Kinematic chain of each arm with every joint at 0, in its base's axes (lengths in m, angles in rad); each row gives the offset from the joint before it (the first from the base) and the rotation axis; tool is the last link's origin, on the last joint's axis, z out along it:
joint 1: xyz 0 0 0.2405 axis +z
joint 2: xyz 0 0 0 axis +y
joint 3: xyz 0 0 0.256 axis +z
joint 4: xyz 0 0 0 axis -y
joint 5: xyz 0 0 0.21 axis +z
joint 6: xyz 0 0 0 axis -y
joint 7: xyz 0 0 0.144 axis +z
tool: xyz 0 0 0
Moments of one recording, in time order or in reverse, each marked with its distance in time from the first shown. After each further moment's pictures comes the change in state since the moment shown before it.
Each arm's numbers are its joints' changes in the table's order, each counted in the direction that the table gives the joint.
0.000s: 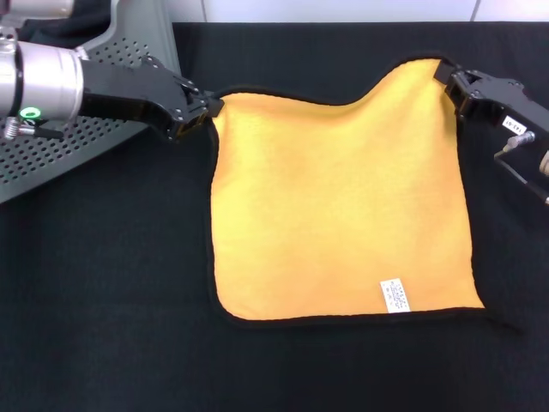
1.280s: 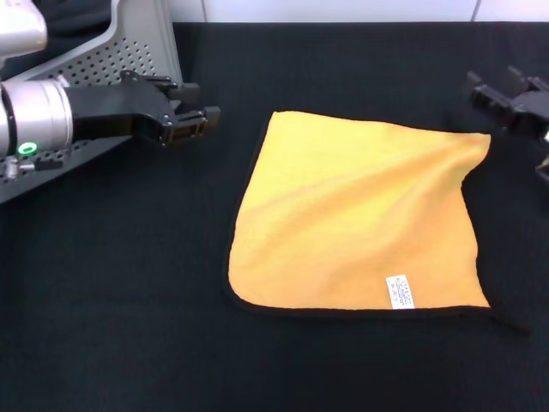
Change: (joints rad) left arm 0.146 -0.043 0.049 -0.011 -0.184 0.134 0.024; right arm -0.112 -0.014 0.130 0.088 -0.105 -0.053 -0.044
